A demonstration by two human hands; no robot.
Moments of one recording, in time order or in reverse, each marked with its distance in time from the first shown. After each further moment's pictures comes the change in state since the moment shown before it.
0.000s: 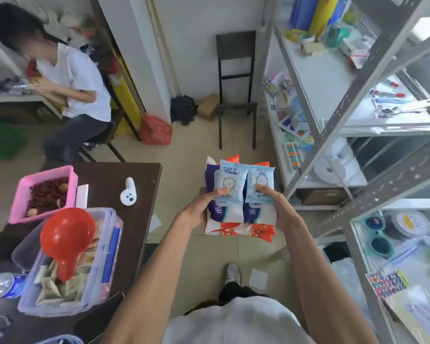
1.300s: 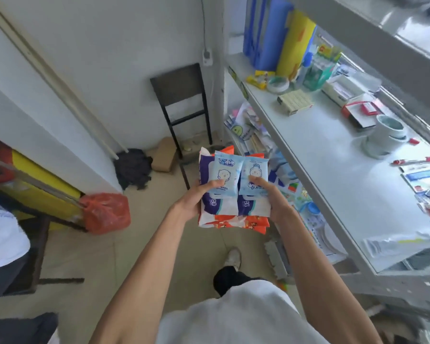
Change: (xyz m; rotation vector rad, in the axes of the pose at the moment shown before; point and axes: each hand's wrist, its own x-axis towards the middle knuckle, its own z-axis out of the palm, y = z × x) left_hand 0.572 0.389 -0.030 0.246 -0.263 -0.160; right_hand 0.455 -0.411 -0.004 0.244 0.244 -0.101
